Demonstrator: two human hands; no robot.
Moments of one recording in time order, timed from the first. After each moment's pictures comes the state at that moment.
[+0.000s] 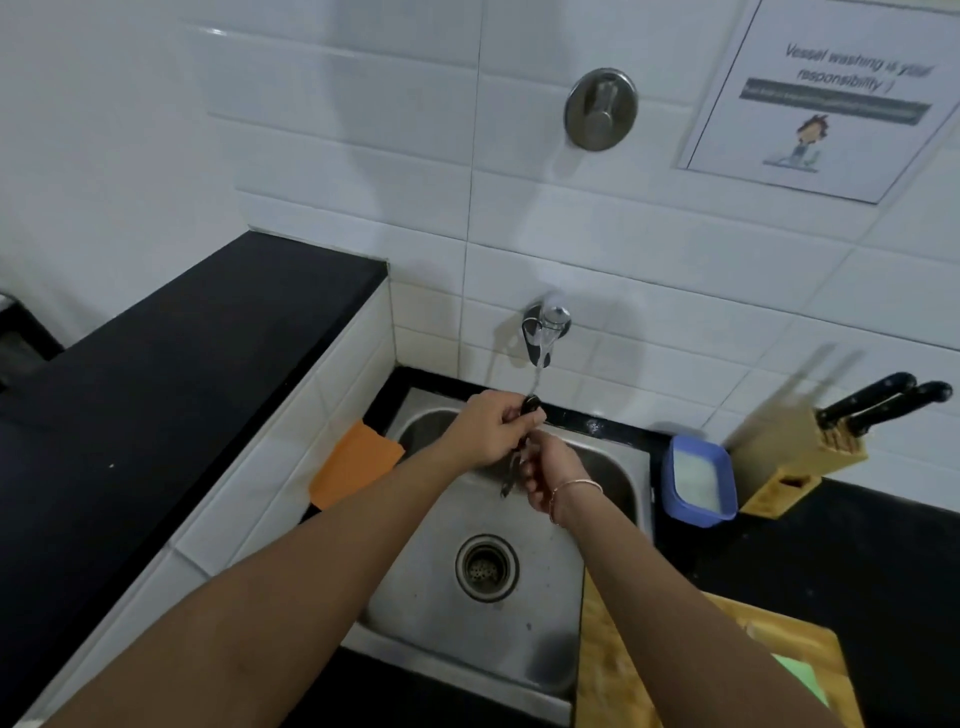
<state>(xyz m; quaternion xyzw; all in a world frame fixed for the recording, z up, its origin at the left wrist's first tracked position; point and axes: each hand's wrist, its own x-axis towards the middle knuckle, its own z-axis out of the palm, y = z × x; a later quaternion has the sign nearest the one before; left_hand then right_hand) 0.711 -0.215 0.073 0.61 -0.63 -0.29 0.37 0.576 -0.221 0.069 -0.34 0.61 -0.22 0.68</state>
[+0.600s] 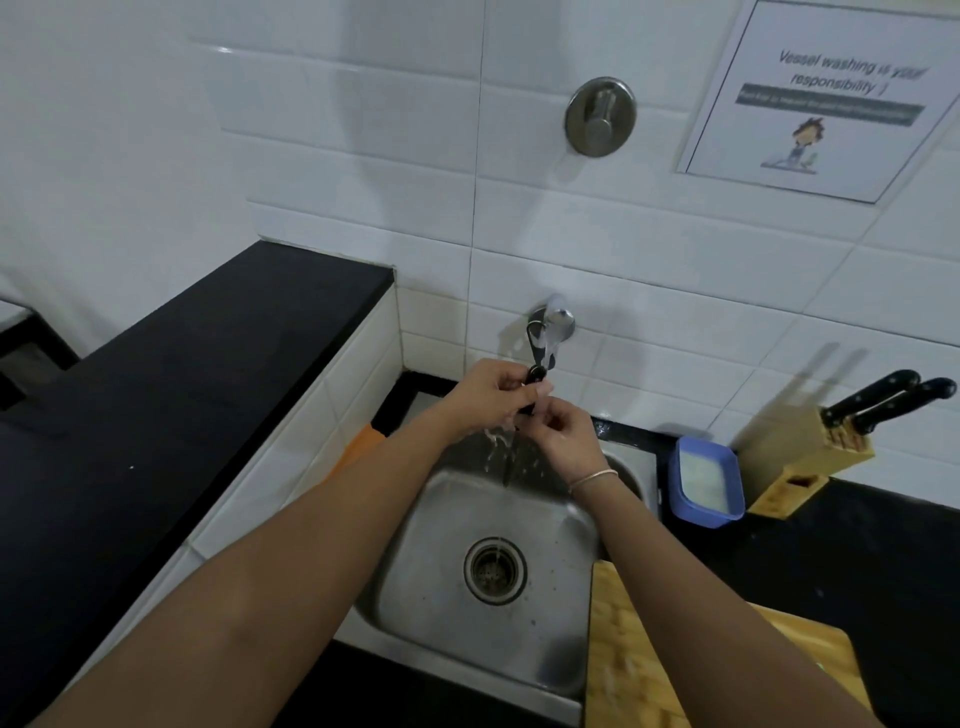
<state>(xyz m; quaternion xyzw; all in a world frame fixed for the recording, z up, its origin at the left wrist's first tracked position) 0.726 -0.223 0.117 0.55 -0.58 -0.43 0.42 0.573 -0.235 0.082 -0.64 0.46 -0.36 0.50</state>
